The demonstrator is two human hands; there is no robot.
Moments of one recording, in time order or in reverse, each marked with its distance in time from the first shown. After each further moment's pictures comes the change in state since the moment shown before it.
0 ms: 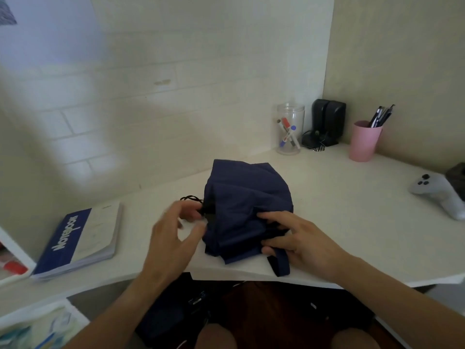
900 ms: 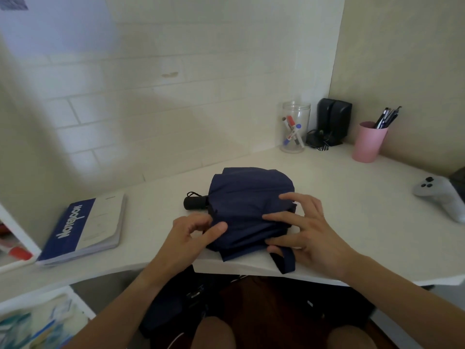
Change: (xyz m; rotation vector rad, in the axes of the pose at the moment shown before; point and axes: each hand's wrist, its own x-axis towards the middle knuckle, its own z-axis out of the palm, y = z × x) left_hand -0.003 -0.011 0.008 -0.227 -0.320 -0.127; right_hand -0.003 0.001 -0.009 -0.157 0.118 -0.084
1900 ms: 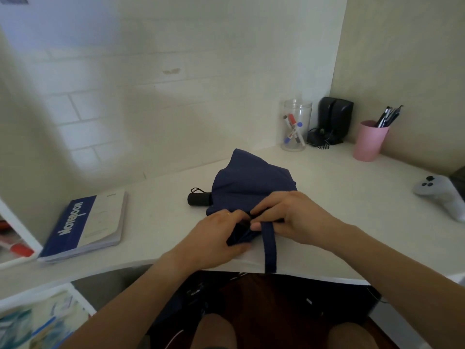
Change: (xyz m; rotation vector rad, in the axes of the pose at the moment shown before) left_hand 0.023 0.013 0.026 0.633 -0.245 0.290; right_hand 0.056 -0.001 -0.012 0.297 -0.207 0.051
